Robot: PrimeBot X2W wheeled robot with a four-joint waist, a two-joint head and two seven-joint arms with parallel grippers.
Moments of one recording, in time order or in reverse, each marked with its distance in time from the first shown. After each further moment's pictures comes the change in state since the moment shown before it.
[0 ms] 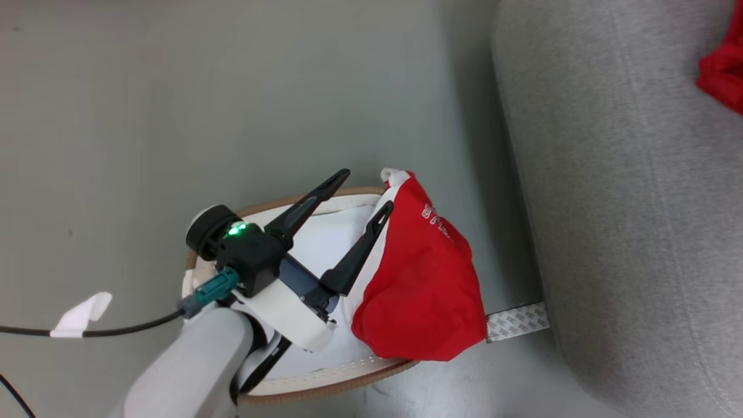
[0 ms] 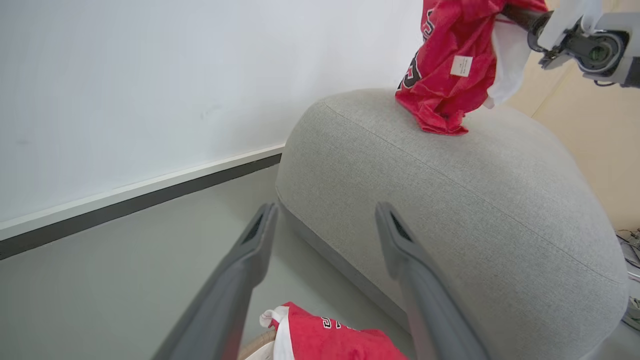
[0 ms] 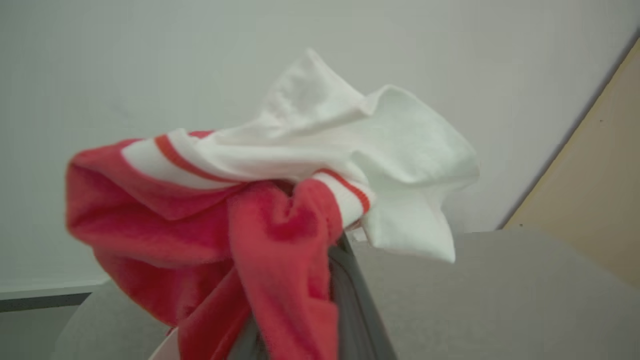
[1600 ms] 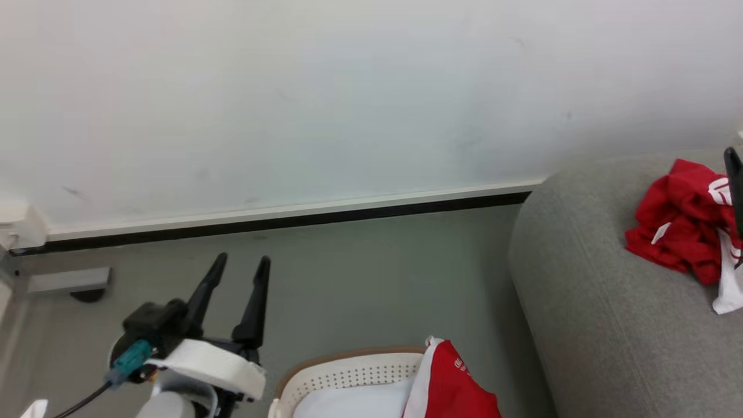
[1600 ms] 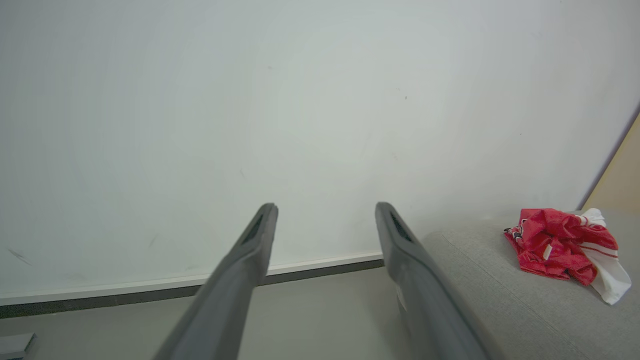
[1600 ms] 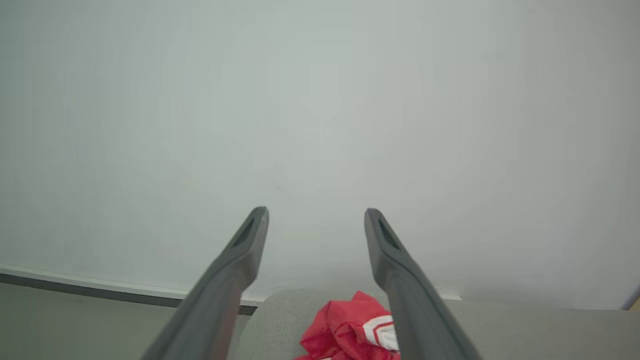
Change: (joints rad) left arm 0.307 -0.112 0.324 0.140 -0.065 0.115 -0.034; right arm 0.393 -0.118 0.426 -0.237 0.280 0.000 0.119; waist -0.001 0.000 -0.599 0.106
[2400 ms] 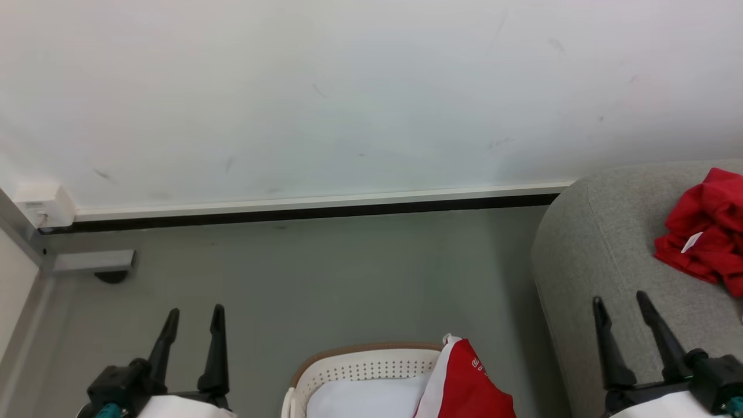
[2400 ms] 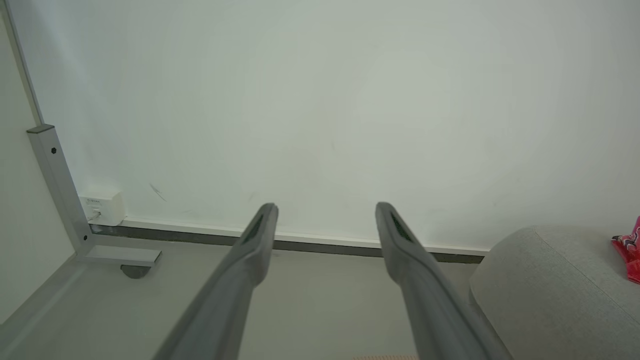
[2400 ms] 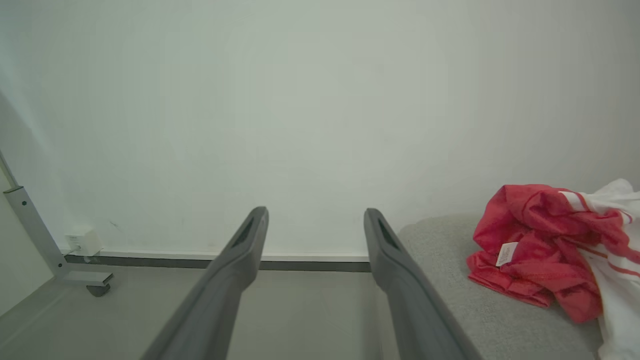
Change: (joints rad) left arm 0.207 -0.143 0.306 -0.031 0.203 -0.058 0.000; right arm 0.489 0.395 -0.140 -0.258 -0.191 0.000 -0.150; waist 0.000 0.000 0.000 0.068
